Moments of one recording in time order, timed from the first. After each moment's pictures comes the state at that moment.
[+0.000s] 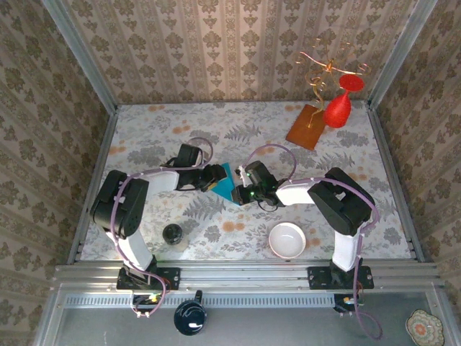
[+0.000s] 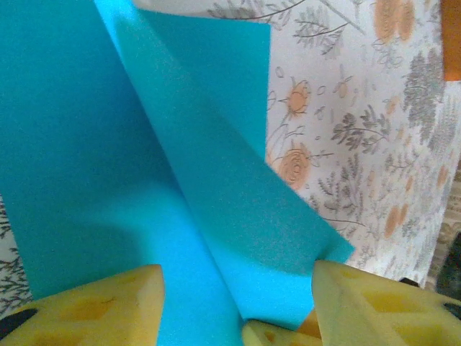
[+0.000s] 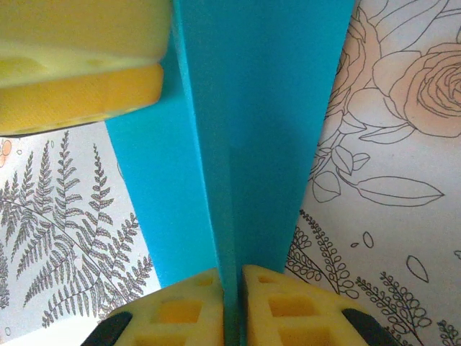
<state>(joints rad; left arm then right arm) -0.45 1.75 0.89 -0.06 0.51 -0.81 0.68 1.87 0.89 0.17 -0.27 0.43</state>
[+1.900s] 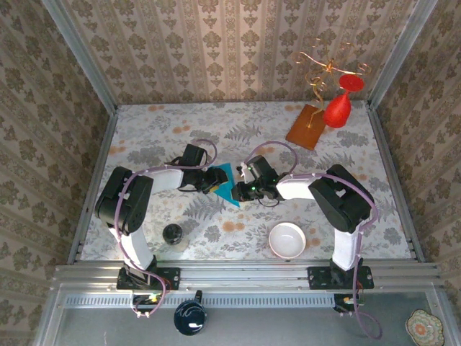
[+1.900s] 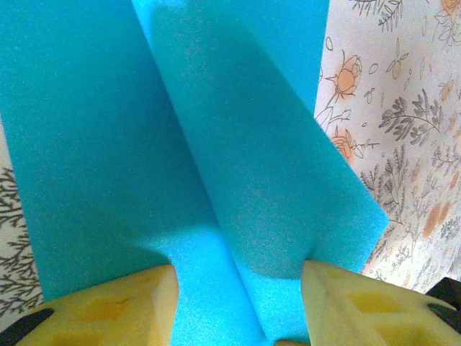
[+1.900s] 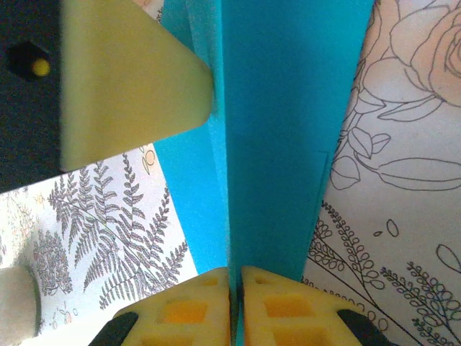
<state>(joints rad) -0.48 1.79 0.93 -0.15 0.47 -0.80 0.63 1.90 0.95 0.07 -0.43 0.53</state>
